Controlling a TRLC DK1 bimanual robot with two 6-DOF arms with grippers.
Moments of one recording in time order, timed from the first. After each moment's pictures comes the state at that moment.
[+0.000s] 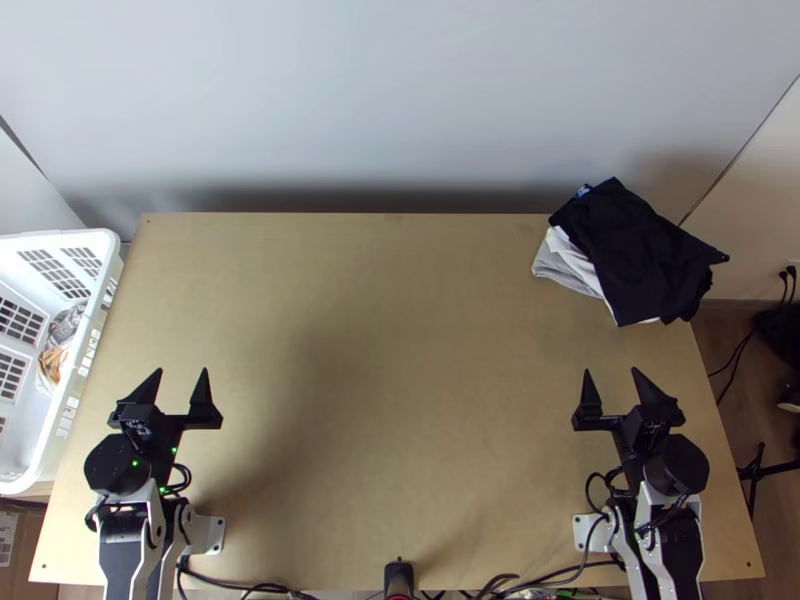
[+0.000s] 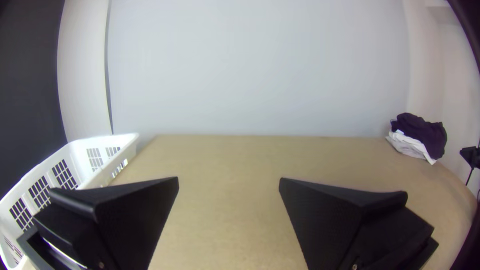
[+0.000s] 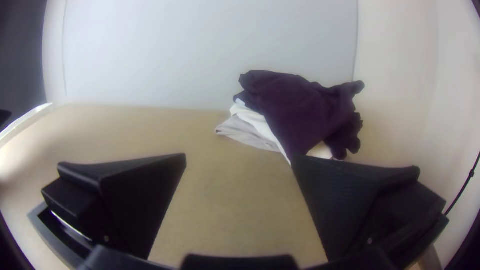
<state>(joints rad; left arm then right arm) 0.12 0.00 0.08 -0.21 0.07 0.01 0.06 0.00 0.10 -0.23 0.02 -0.03</state>
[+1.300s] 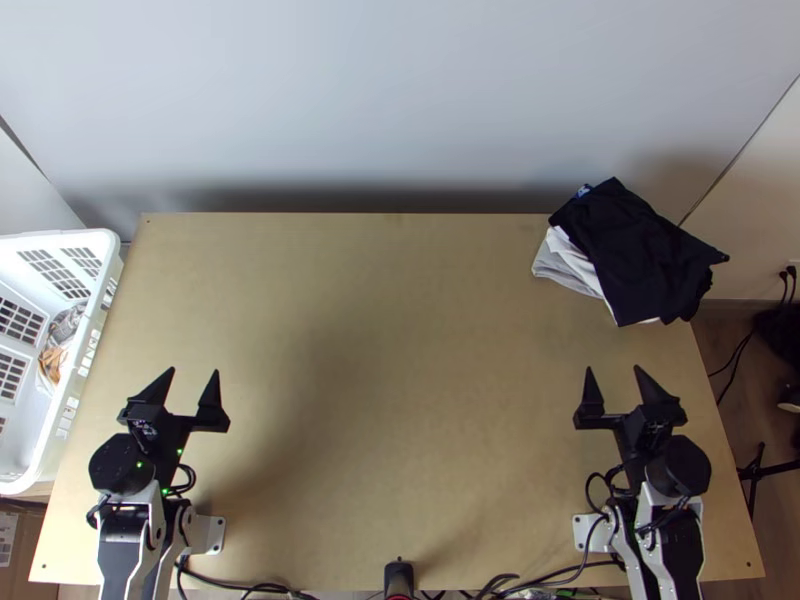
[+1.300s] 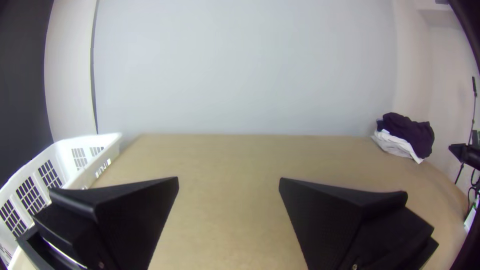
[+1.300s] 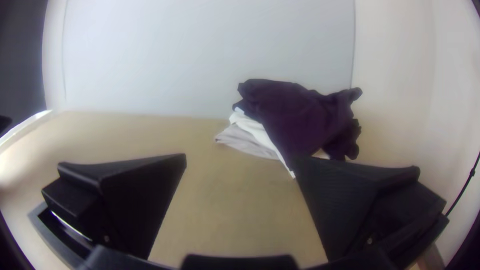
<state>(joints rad) 0.04 0.00 0.08 -0.20 0.07 -0.02 0.05 0.00 0.10 -0.20 0.02 -0.02</state>
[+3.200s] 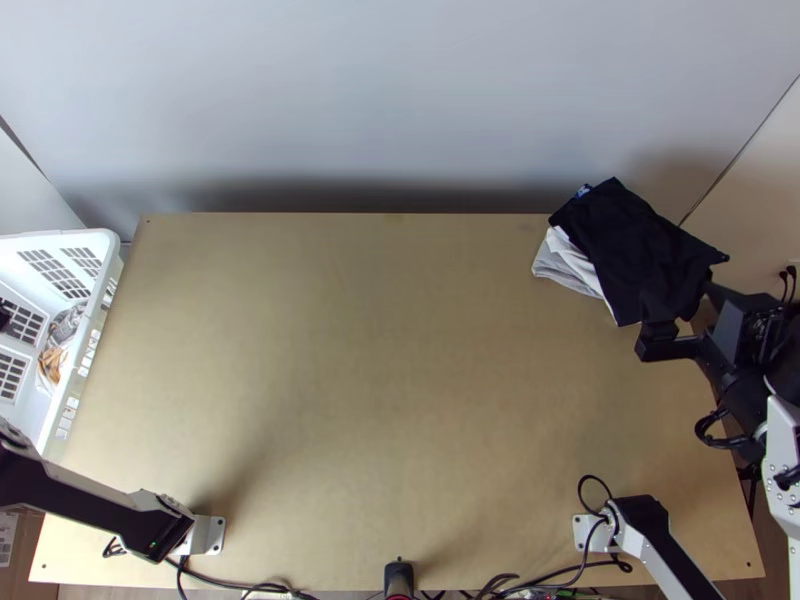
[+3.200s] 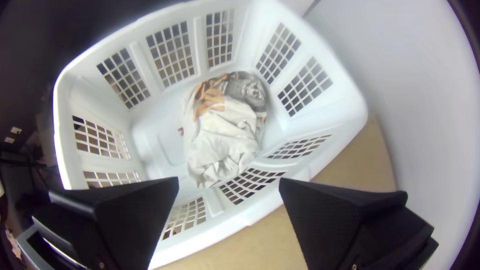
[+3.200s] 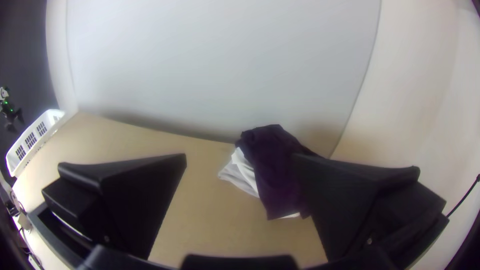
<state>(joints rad) 1.00 1.81 1.65 -0.93 0.13 -0.11 0.12 0.75 1.22 -0.77 0.06 -0.09</state>
